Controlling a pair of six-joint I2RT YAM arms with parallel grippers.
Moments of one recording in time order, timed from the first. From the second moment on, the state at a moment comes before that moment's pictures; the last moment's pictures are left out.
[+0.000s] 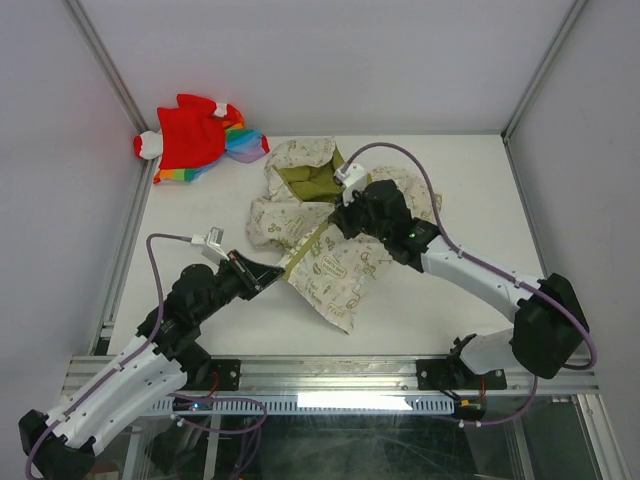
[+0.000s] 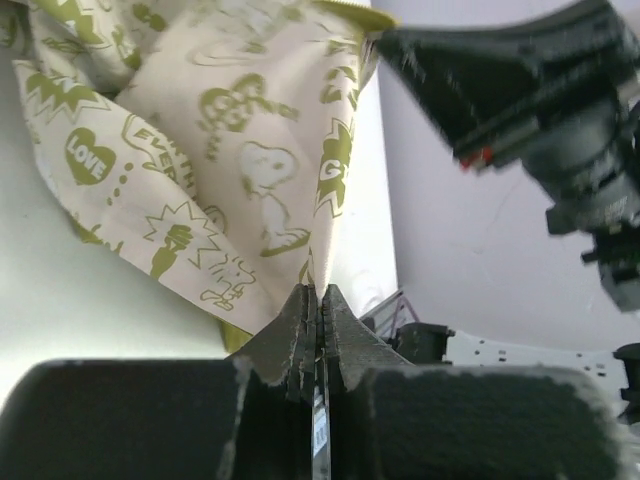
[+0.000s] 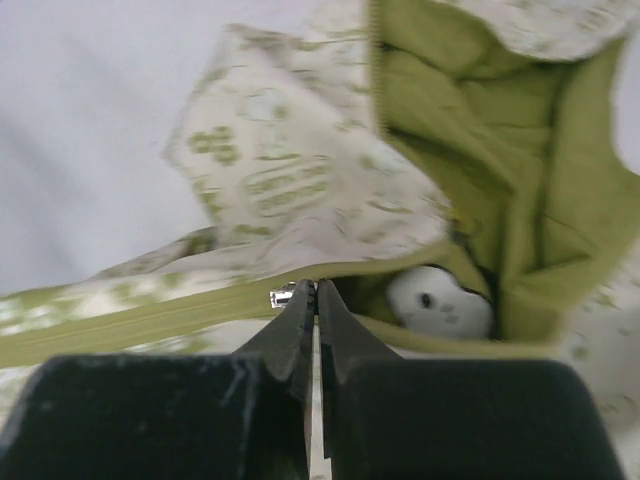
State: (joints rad) left arm -0.67 0.47 0.34 -0.06 0.06 -1.16; right arm 0.79 1.37 0.99 -0.02 -0.07 0.04
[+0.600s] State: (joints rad) left arm -0.67 0.38 0.73 -0.63 -0.28 -0.97; right arm 0.14 1.45 1.18 -0.17 -0.14 0.12
